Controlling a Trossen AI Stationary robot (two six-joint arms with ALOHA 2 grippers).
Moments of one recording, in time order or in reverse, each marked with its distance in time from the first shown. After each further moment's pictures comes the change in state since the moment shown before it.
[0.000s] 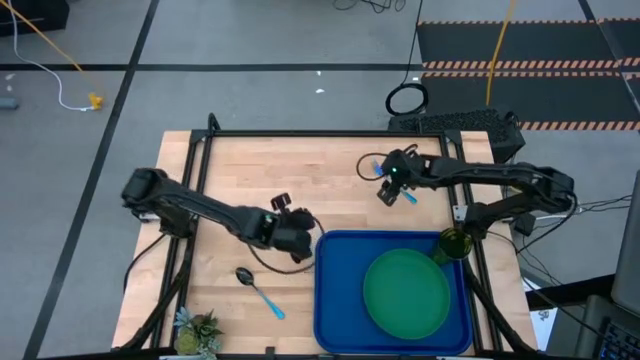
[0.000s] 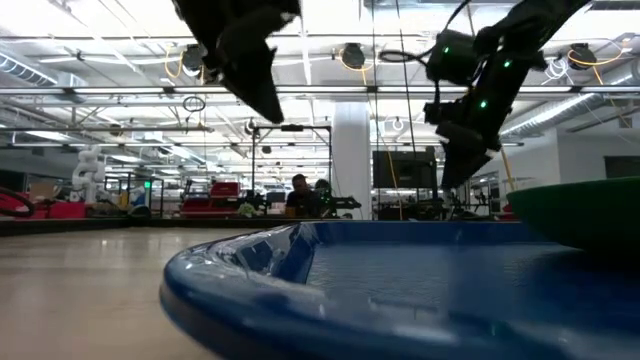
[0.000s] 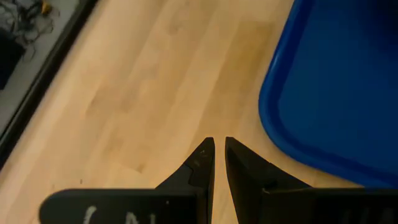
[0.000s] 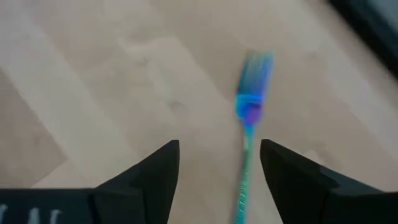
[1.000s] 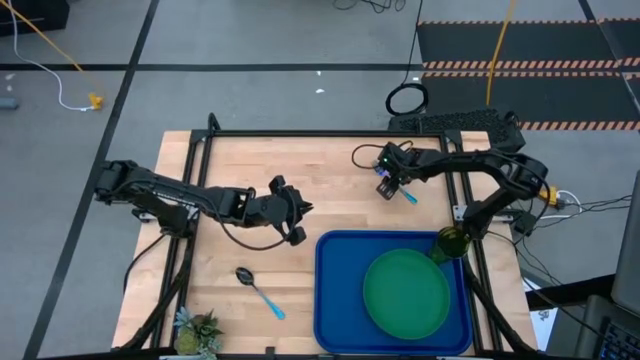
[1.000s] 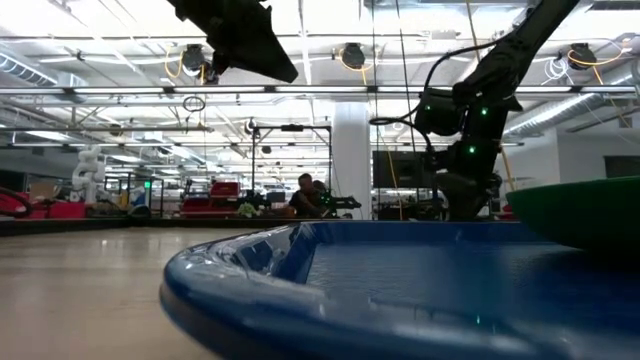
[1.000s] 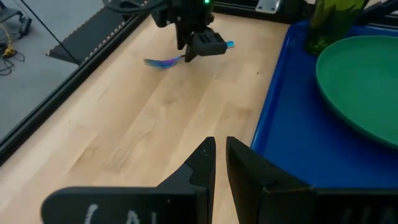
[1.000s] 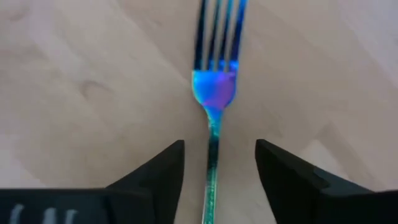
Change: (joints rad) left arm 0.118 -0.256 -0.234 0.435 0.130 0.164; right arm -0.172 0.250 0.000 0.075 -0.053 -0.051
